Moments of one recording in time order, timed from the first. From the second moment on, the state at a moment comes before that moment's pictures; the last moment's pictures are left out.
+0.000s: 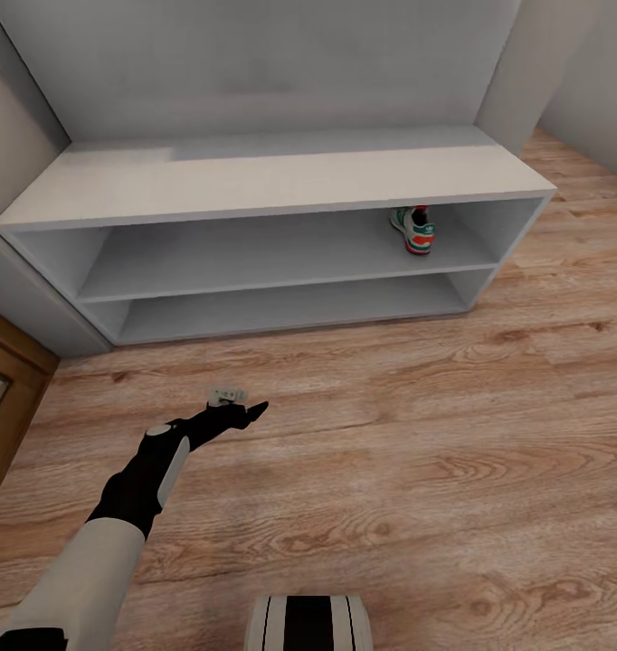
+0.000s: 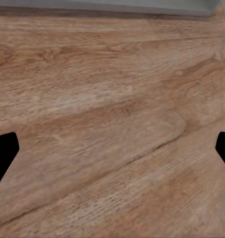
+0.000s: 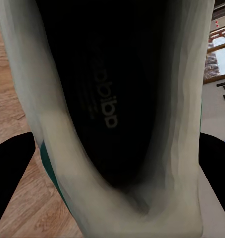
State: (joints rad) left arm -0.75 0.01 0.03 -0.88 0.06 0.26 -0.55; right arm -0.12 -0.61 -0.69 -1.51 0.27 0.66 -0.03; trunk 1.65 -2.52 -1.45
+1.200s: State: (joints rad) left arm -0.75 0.02 0.03 -0.77 0.06 0.26 -0.79; right arm -0.12 -0.60 -0.35 -1.51 0.25 0.68 -0.03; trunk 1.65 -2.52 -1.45
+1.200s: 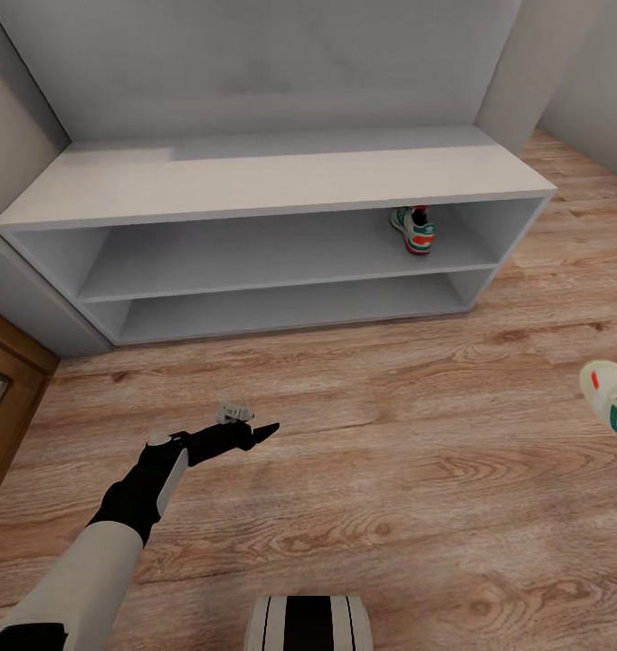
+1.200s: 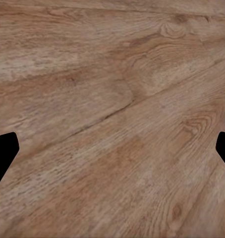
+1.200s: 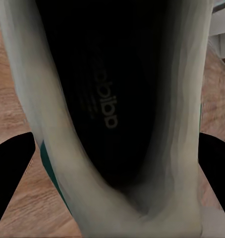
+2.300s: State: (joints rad) left arm -0.75 0.02 0.03 -0.75 0.06 0.26 -0.79; right arm -0.13 -0.59 -0.31 -1.51 -0.13 0.75 -0.03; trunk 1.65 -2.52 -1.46
